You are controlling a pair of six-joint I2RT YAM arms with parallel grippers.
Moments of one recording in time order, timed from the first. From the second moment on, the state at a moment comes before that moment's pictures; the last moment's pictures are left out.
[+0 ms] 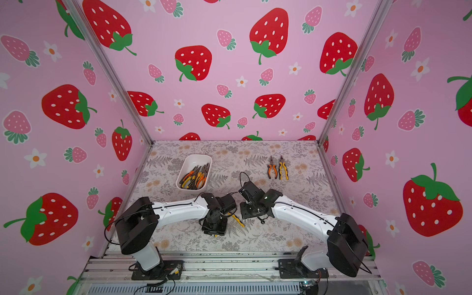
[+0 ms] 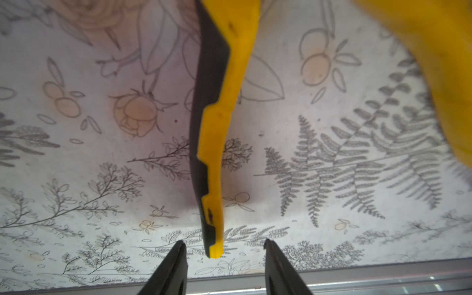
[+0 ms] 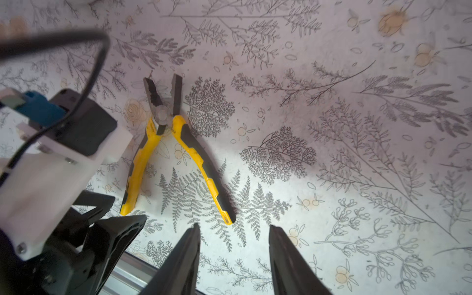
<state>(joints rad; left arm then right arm) -0.96 1.74 1.07 -0.94 0.12 -0.85 0.91 1.38 0.97 -0.77 0.08 0.61</state>
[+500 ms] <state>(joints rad) -0.97 1.71 0.99 -0.87 0.09 -0.91 0.92 1.22 0.91 -0.78 0.08 0.64</state>
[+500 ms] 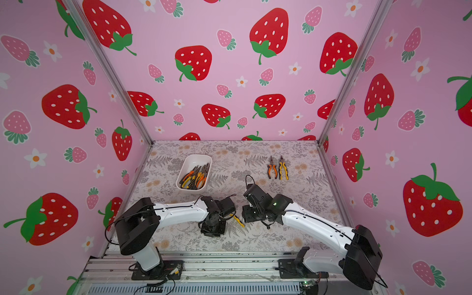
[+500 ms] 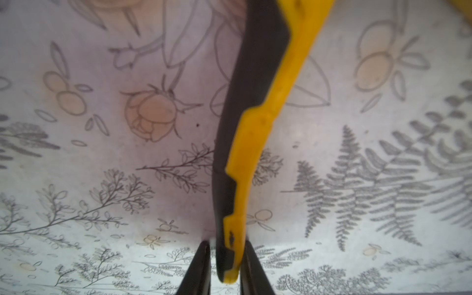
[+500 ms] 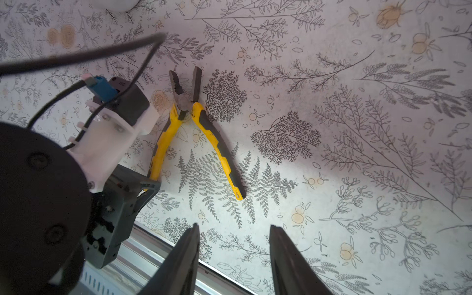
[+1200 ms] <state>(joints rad) -1.06 1.62 0.96 -0.89 -0.10 -0.86 0.92 1.20 0.90 -0.80 0.10 0.65</state>
